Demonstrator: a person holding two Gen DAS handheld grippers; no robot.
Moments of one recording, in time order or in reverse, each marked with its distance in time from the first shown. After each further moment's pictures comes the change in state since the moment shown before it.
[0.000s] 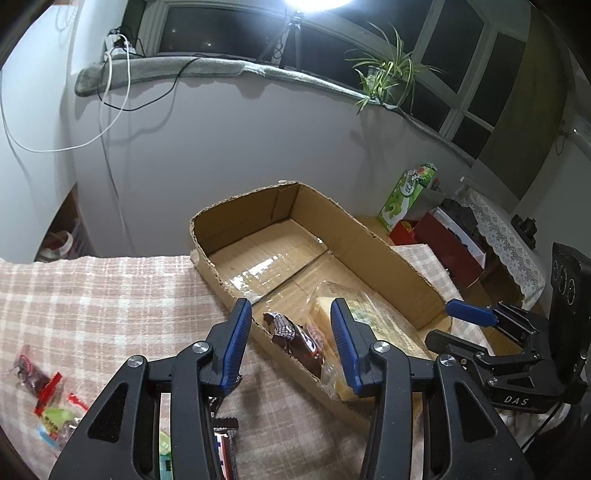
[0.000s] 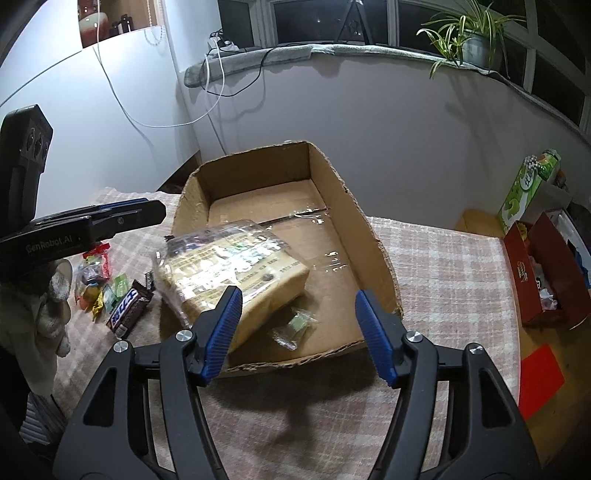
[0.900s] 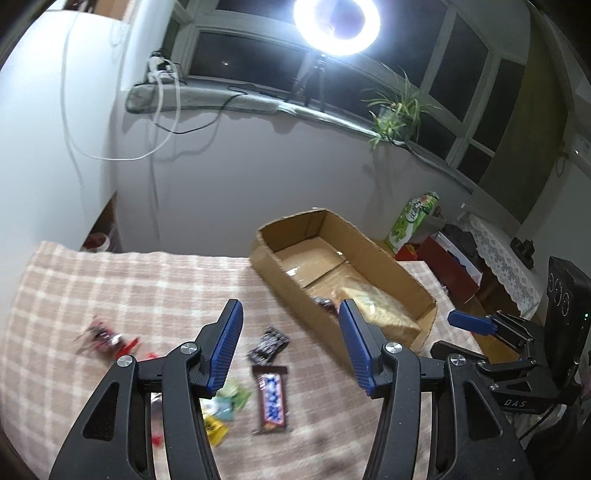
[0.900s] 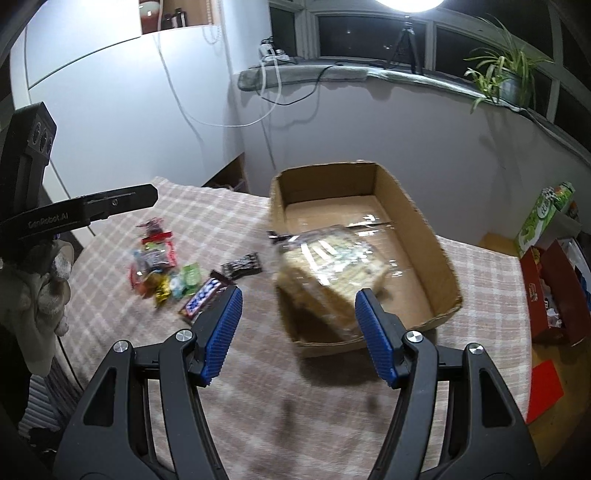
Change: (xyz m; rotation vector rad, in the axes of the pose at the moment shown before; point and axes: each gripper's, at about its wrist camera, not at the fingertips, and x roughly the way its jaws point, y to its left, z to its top) left arm -0.094 0.041 -0.023 -0.052 -0.103 0.043; right arm -0.044 0.083 -0.009 -0.095 -0.030 0.078
